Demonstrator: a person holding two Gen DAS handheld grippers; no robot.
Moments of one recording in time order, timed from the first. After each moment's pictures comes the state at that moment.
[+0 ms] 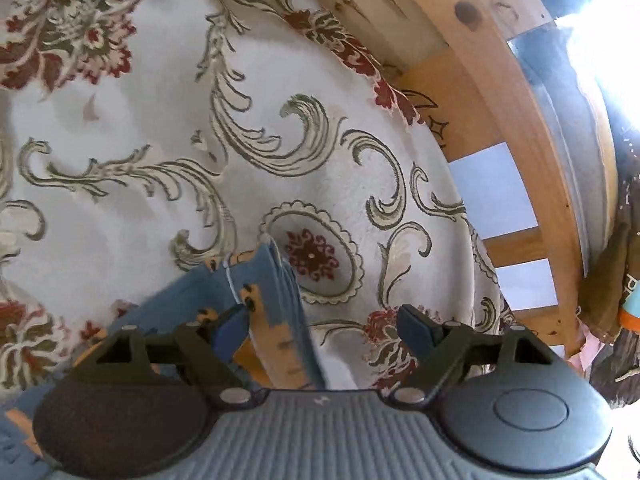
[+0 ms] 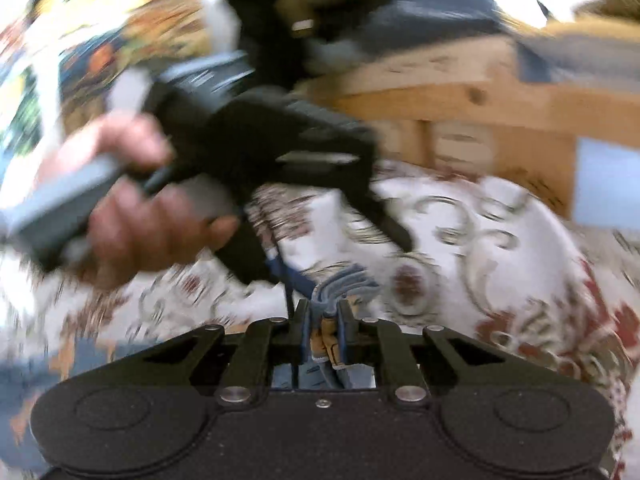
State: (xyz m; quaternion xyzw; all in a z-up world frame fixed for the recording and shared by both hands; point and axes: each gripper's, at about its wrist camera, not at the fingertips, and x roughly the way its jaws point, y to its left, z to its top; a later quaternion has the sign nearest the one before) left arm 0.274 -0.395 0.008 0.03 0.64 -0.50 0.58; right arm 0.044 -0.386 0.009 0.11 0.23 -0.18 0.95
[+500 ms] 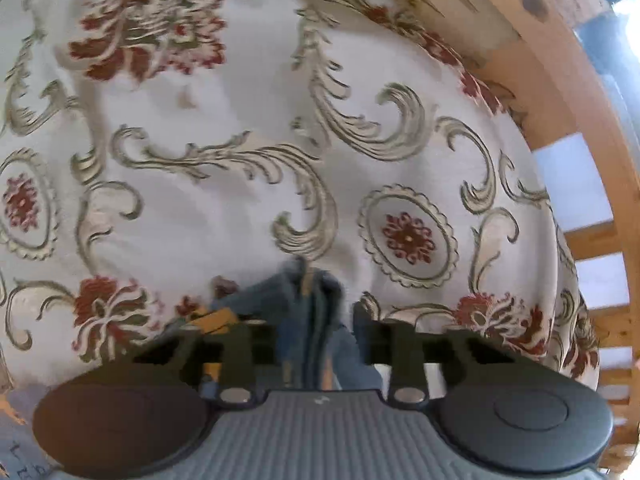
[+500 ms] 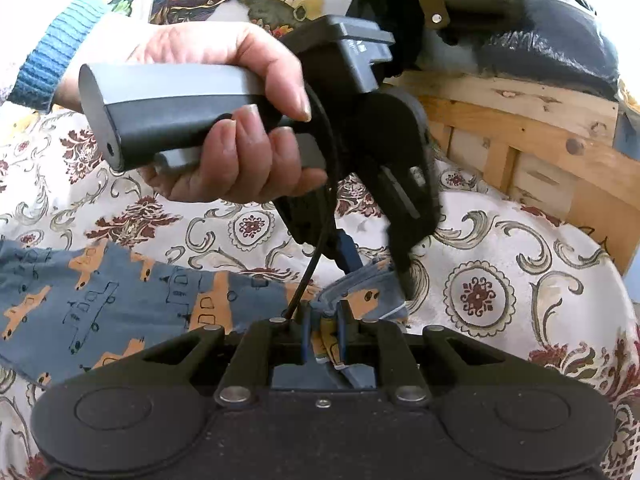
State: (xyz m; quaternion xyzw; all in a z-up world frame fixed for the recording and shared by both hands) left arm 0.281 -0.371 -0.002 0.09 0.64 -0.42 0.64; right arm 0.058 -0.336 0.004 -0.01 0.27 -0.10 0.96
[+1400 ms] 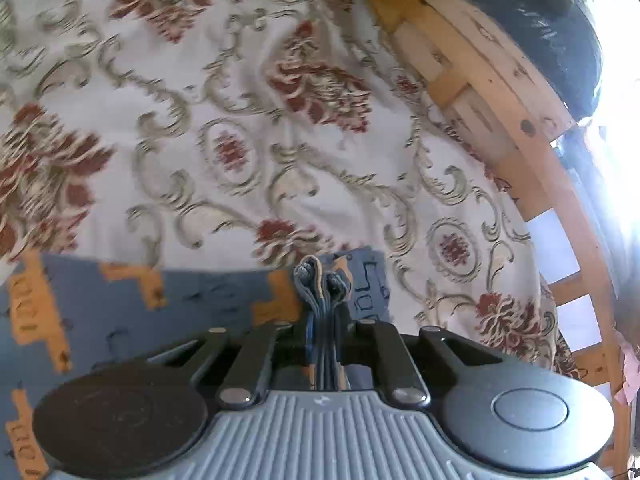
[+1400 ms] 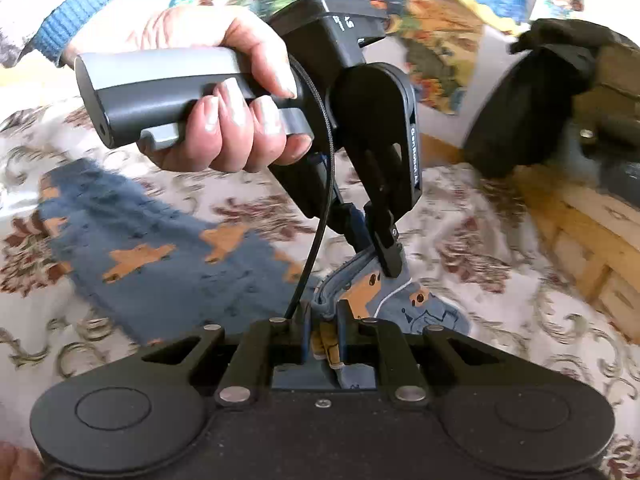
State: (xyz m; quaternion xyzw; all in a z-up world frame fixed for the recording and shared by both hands) left arm 0.272 -0.167 0.027 -0.05 0.55 -0.39 0.73; right arm 0.046 -0.219 -0.001 -0.16 0.23 0.05 0.96
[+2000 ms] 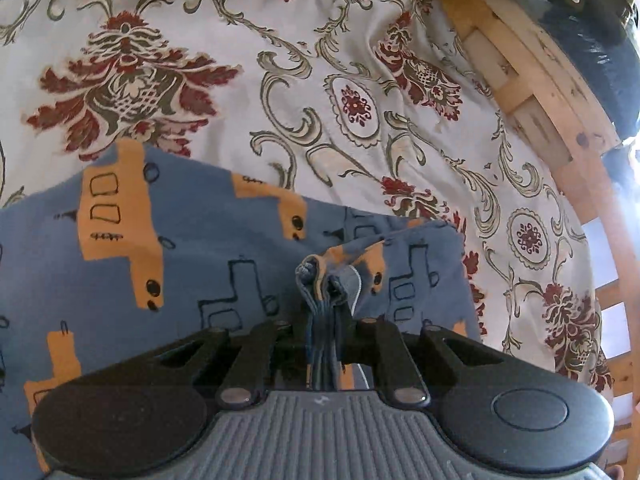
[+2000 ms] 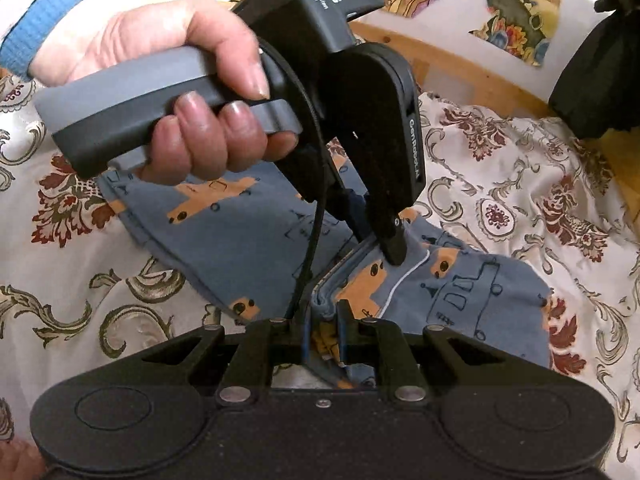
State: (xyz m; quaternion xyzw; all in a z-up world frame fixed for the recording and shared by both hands) left arm 0.276 -0.092 -0.054 -0.09 0.56 -0.35 0.75; right arm 0.077 -0.171 -0.050 -0.16 0.33 0.12 0.92
